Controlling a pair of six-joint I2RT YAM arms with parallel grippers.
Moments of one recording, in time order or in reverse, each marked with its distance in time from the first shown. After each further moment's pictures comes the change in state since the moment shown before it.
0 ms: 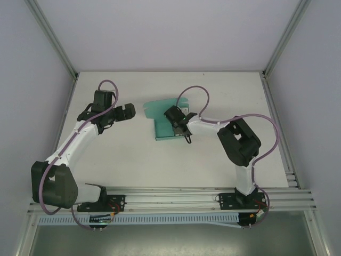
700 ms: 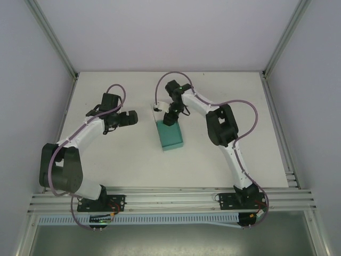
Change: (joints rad) left arm 0.000 0.130 -0.026 -0.016 -0.050 0.005; right arm -0.198 0.436 0.689 -0.396 -0.837 -1.252
